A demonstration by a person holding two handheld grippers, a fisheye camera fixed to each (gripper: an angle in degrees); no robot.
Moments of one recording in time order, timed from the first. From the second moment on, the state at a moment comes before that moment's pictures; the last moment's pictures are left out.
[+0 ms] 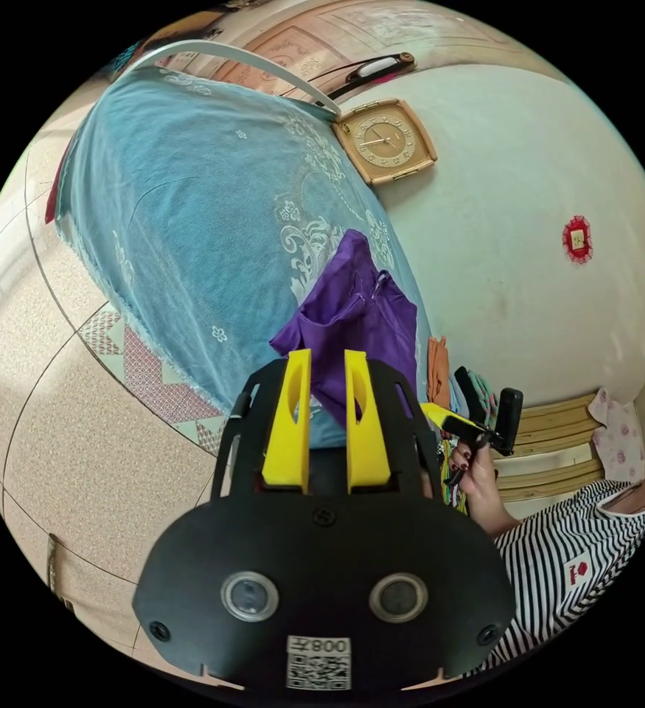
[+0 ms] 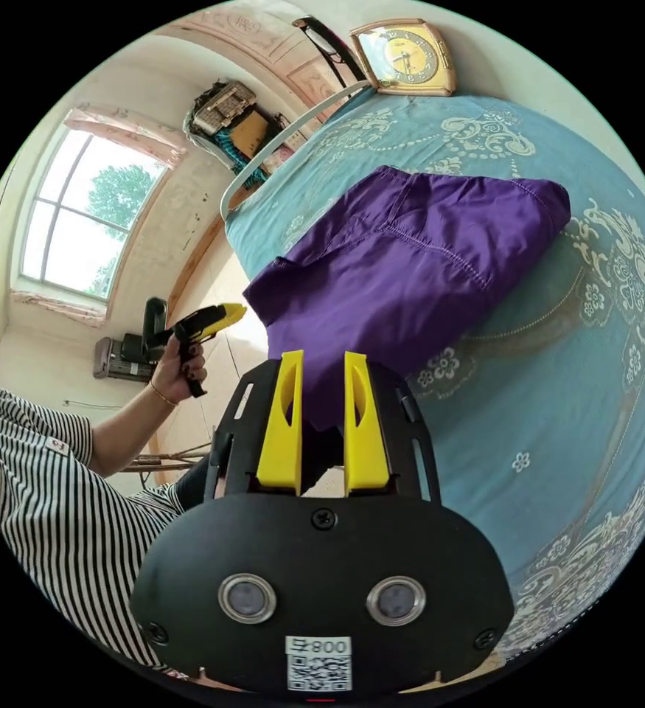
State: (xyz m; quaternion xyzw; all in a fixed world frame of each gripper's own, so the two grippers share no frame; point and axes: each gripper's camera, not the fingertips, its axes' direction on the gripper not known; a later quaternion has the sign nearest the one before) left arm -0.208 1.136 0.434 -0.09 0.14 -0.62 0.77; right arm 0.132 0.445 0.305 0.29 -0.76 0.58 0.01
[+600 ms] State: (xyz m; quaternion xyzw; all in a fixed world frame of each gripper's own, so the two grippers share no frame) left arm -0.201 1.153 0.462 -0.10 0.16 -0.63 0.75; right arm 0.326 0.481 0.135 0.20 -0.72 0.60 0.28
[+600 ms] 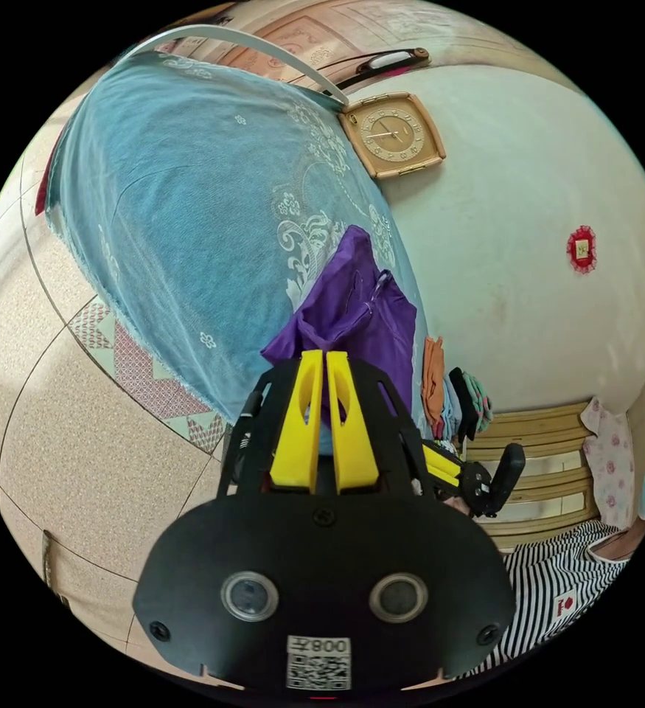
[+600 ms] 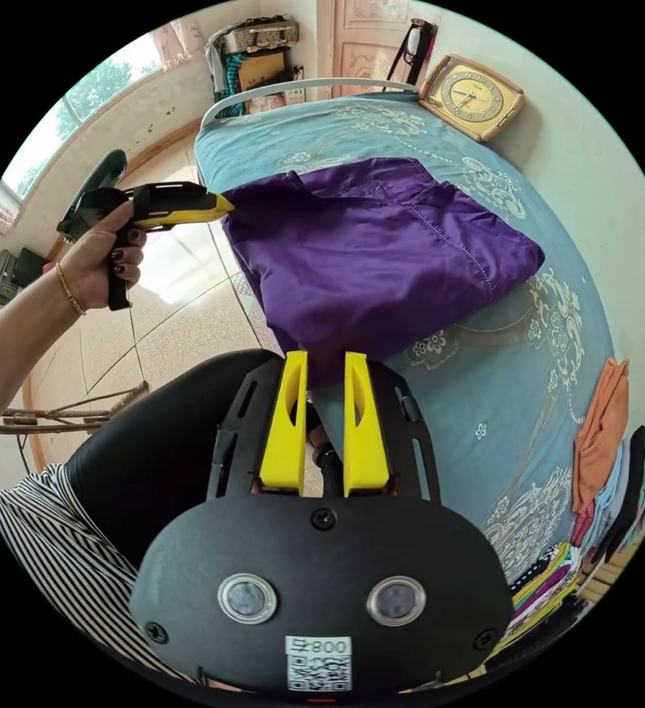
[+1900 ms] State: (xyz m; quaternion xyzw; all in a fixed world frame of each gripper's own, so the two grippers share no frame) left arm -0.134 1.258 0.513 -0.02 0.29 -0.72 0.63; right arm 0.399 0.383 0.040 0.21 -0.71 0.51 0.44
